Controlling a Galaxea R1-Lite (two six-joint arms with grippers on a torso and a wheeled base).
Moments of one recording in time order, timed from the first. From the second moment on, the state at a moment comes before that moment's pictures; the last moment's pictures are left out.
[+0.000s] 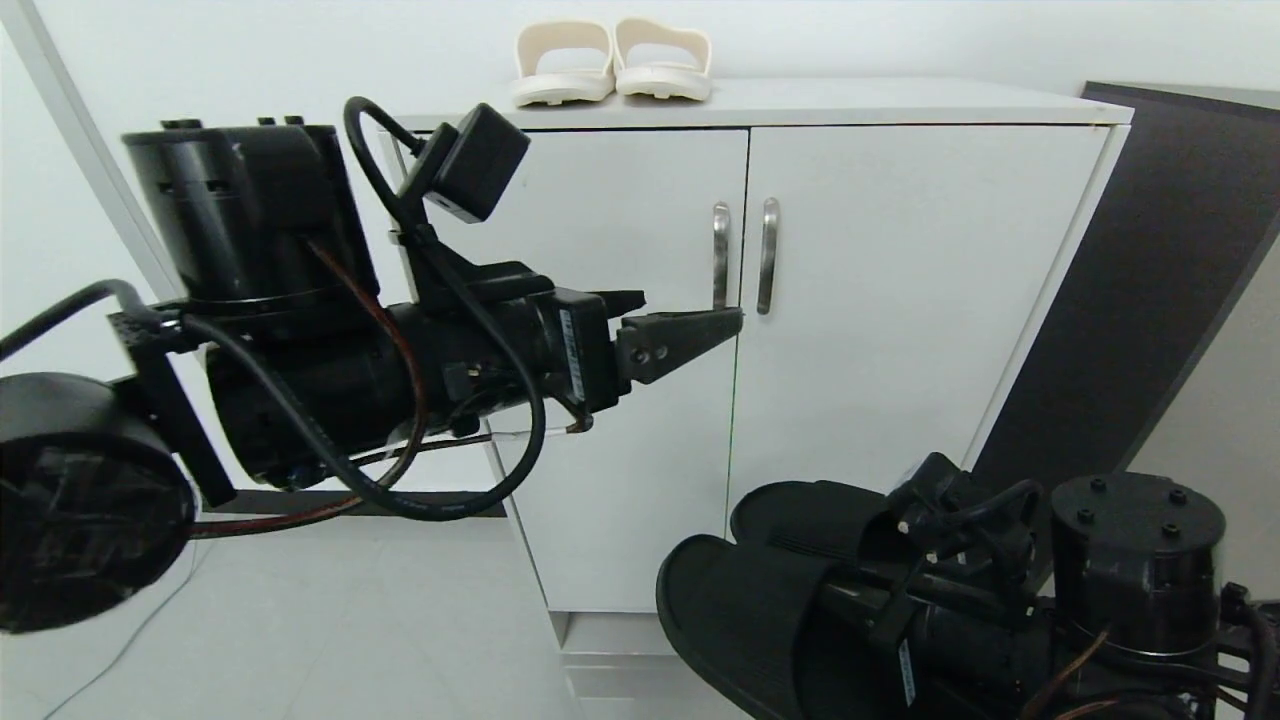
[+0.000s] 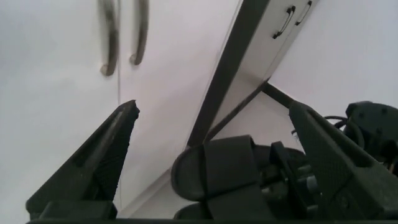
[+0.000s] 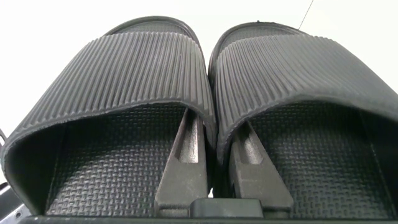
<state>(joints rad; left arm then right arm) -0.64 1.55 -1.00 -0.55 -0.32 -0.14 0.79 1.62 -0.44 -0.87 0.02 0.00</state>
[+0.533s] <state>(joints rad) -0.68 1.67 -1.16 -0.55 -0.42 -0.31 0.79 1.63 -0.44 -0.88 0.02 0.00</state>
